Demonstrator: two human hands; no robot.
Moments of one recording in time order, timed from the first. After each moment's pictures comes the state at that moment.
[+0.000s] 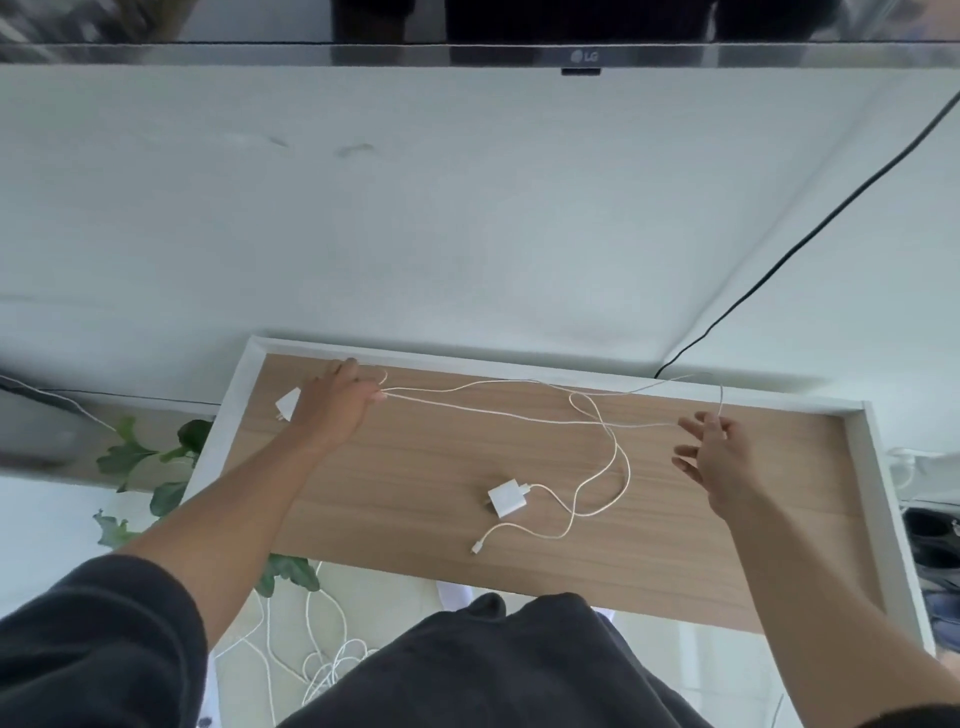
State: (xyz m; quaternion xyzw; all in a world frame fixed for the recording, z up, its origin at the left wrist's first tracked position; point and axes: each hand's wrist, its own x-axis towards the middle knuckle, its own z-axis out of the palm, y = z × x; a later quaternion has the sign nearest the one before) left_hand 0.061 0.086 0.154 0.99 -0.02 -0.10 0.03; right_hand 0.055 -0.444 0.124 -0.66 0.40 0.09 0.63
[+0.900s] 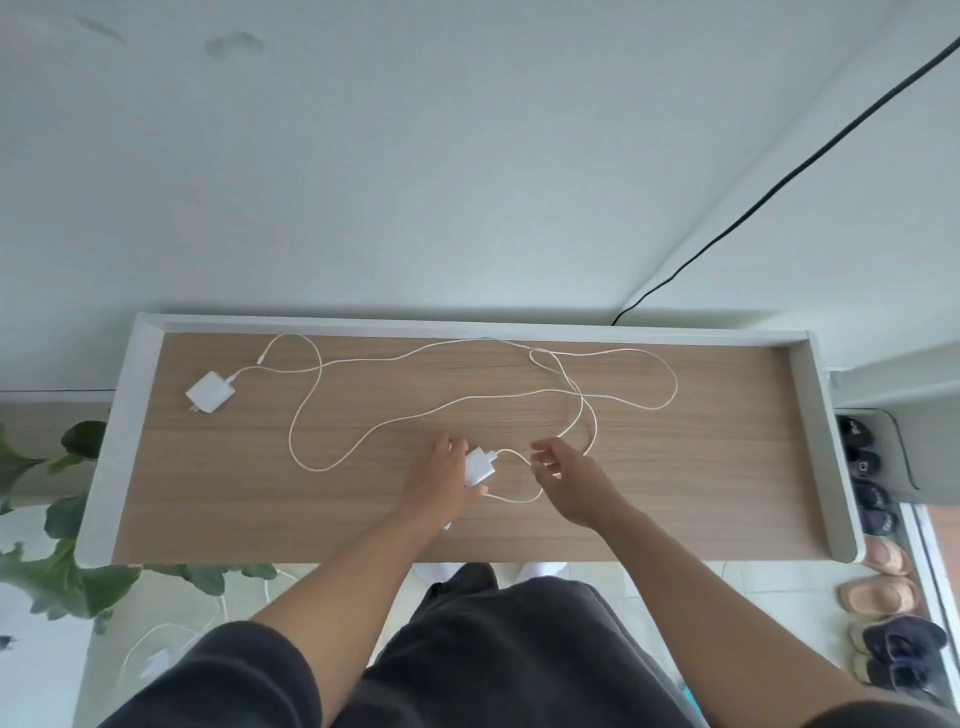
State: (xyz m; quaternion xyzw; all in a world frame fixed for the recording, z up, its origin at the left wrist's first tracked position) left_hand -0.018 -0.098 0.037 0.93 -0.03 -0.33 0.18; right_hand -0.027 -0.330 0.074 -0.87 0.11 0.32 0.36
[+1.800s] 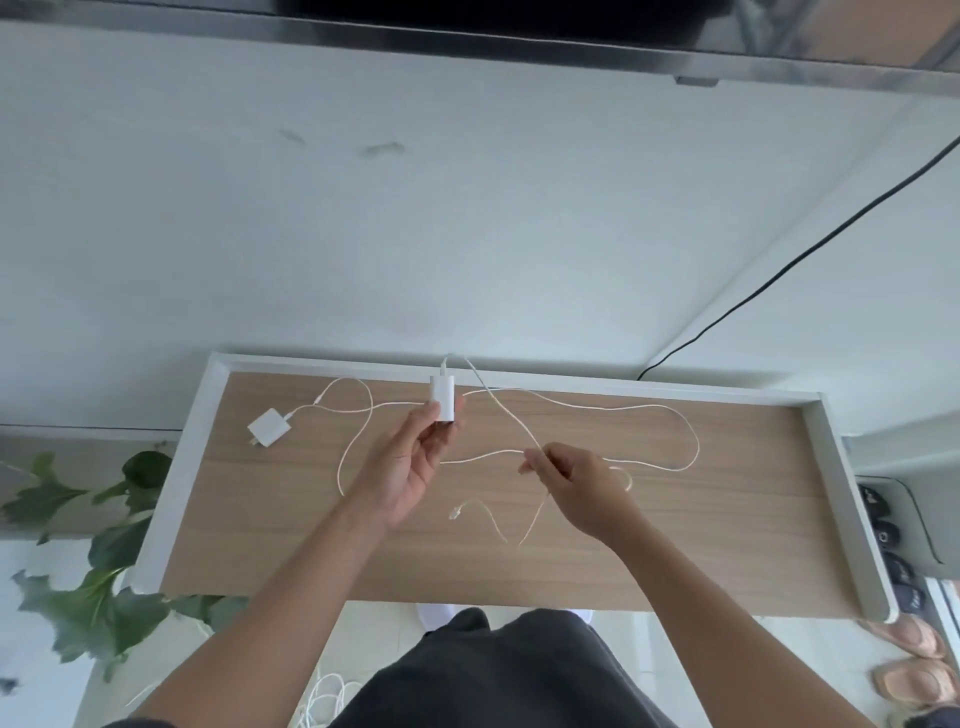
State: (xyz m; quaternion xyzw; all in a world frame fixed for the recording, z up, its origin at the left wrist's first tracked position) left_hand 0.019 0.006 0.178 0.32 0.23 -0.19 0.90; right_hand 0.001 -0.256 0.167 -0.89 0.06 0.21 0.40
